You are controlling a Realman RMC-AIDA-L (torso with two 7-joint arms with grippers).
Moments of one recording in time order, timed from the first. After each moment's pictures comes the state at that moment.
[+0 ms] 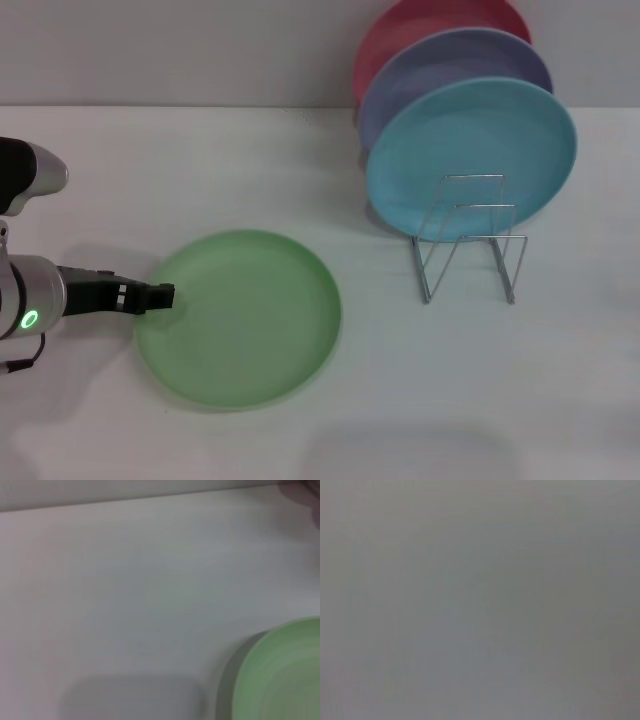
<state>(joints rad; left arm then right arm) -0.17 -2.06 1.65 1.49 -0.48 -0.95 0.20 0.23 2.09 2.06 0.08 -0.08 1.42 -2.78</state>
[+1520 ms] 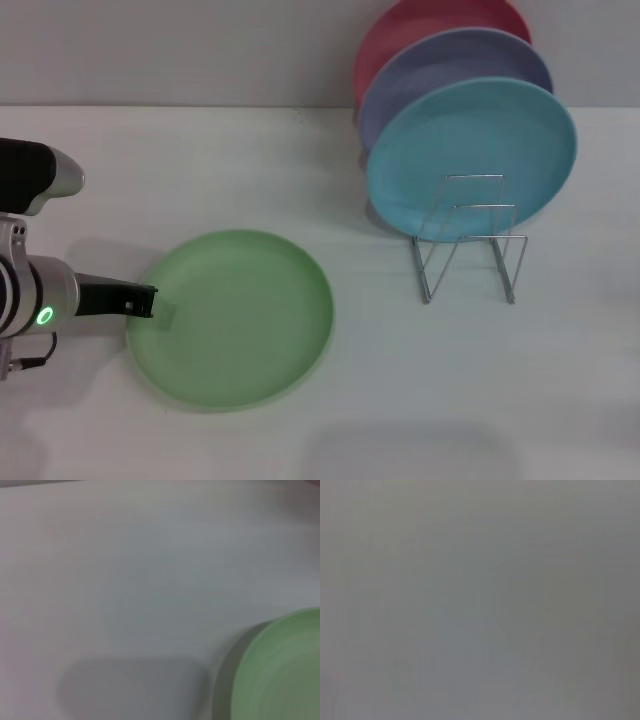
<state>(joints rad) -0.25 -2.06 1.64 1.38 -0.48 -0.95 0.18 0.24 2.09 2.06 0.08 -0.08 1.41 -2.78</state>
